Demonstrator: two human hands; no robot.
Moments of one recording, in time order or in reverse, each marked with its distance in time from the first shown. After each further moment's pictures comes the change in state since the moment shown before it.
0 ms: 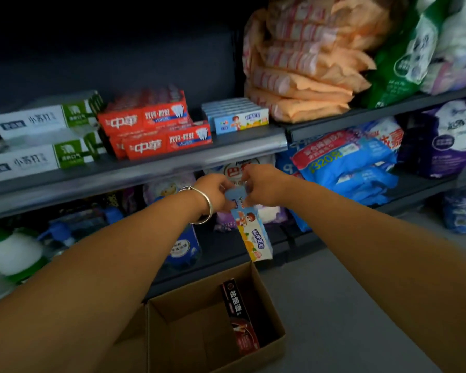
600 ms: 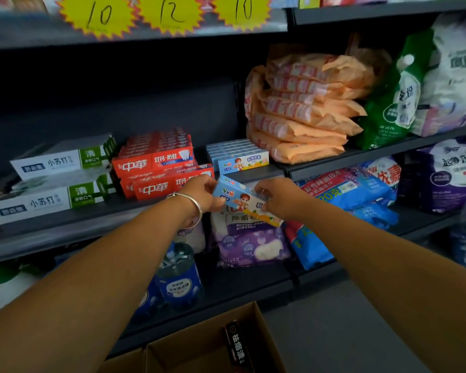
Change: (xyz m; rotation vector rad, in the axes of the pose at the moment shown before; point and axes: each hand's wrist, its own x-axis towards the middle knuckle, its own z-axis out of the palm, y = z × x) left_hand 0.006 0.033 -0.055 -0.387 0.197 0.009; right_hand 0.010 0.020 -0.050 -0.013 0.171 0.007
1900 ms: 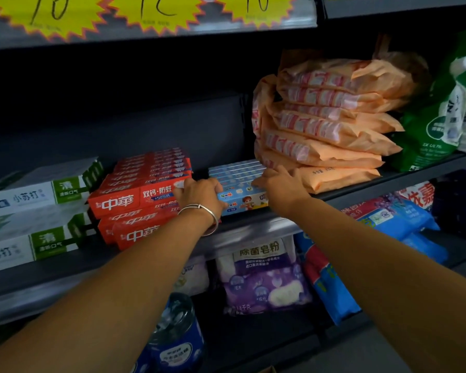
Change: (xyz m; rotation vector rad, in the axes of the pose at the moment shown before) left_hand 0.139 -0.002 -0.007 0.813 0.362 0.189; right_hand 0.142 0.019 -0.003 -0.436 0.187 -0.077
